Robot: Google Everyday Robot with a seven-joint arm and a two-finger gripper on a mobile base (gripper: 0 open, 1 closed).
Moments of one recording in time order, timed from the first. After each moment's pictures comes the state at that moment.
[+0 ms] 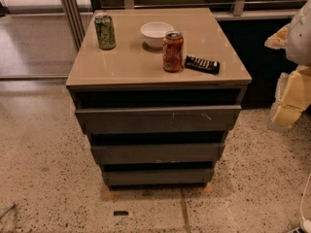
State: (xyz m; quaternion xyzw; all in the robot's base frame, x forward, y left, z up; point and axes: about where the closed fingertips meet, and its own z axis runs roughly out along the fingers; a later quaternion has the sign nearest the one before) arm 0.438 -0.217 0.976 -0.60 0.78 -0.03 0.16
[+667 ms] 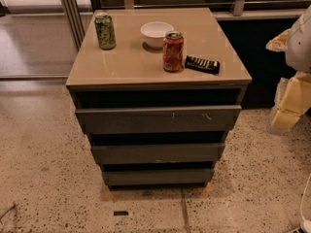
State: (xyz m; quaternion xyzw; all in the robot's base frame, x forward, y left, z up) arm 0.442 -0.219 0.967 -0.60 0.78 -0.05 0.17
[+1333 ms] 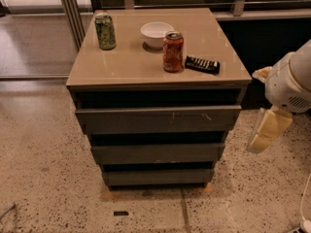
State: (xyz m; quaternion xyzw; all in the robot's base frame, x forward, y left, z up) arm 0.460 -0.225 0.885 -0.59 0.78 -0.02 0.19
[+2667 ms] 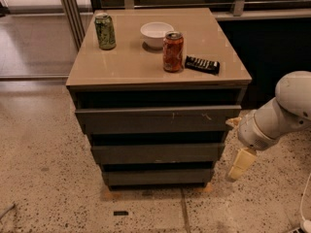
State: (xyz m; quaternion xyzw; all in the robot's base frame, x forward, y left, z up) arm 0.476 -0.217 0.705 -0.60 0.78 0.11 0.18
